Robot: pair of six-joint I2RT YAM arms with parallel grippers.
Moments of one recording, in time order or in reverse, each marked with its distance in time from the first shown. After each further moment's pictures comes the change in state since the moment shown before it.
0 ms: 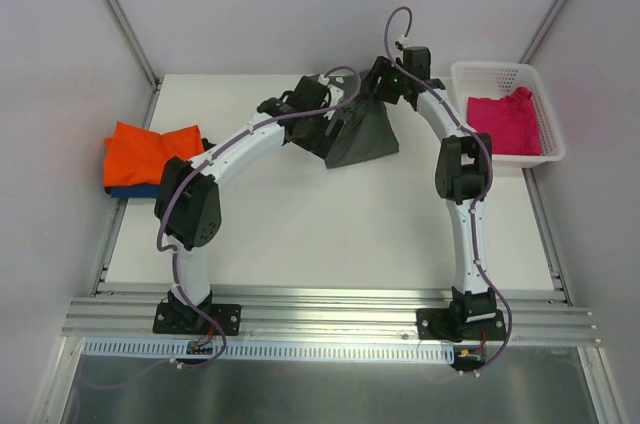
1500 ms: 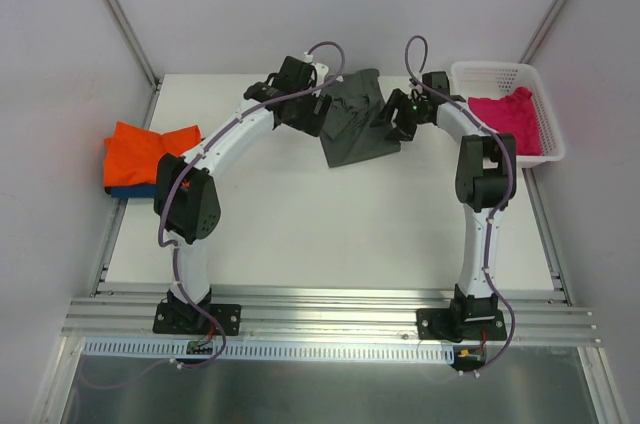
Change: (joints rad) left arm 0.075 0.025 0.123 0.001 -0.019 0.006; right arm -0.080 -0.224 -0.419 -0.103 -0.193 0.068
